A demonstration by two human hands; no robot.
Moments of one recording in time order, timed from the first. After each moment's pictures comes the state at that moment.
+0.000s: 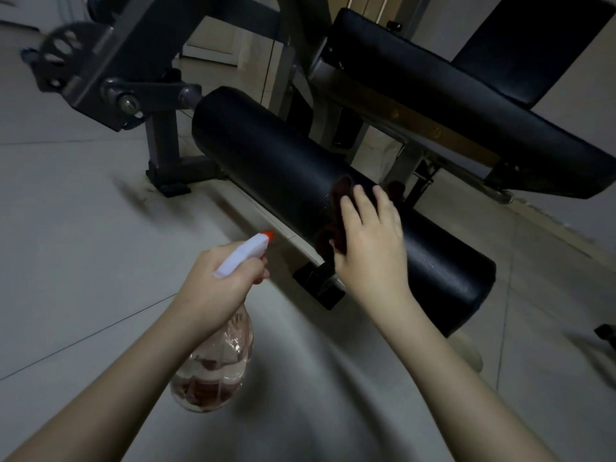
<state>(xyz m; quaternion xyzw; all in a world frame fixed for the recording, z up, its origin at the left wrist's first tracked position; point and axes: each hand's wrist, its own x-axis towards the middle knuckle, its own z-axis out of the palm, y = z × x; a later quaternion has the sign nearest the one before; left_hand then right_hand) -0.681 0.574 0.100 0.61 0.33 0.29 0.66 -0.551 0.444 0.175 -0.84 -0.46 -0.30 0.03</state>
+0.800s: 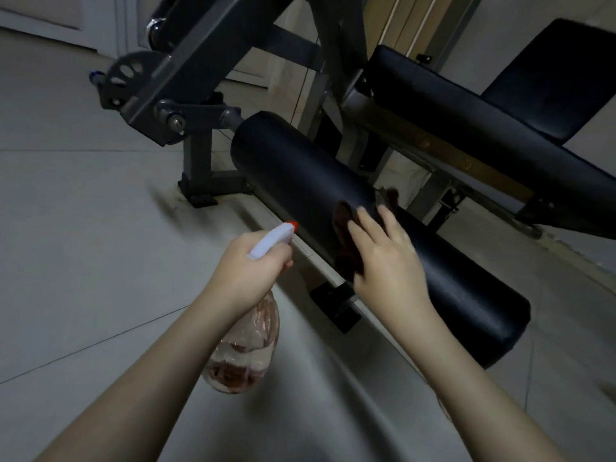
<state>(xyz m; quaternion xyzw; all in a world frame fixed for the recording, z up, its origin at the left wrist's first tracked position) -0.691 0.578 0.134 0.66 0.29 0.33 0.61 -0.550 0.461 0.183 -0.82 -0.52 -0.24 -0.01</state>
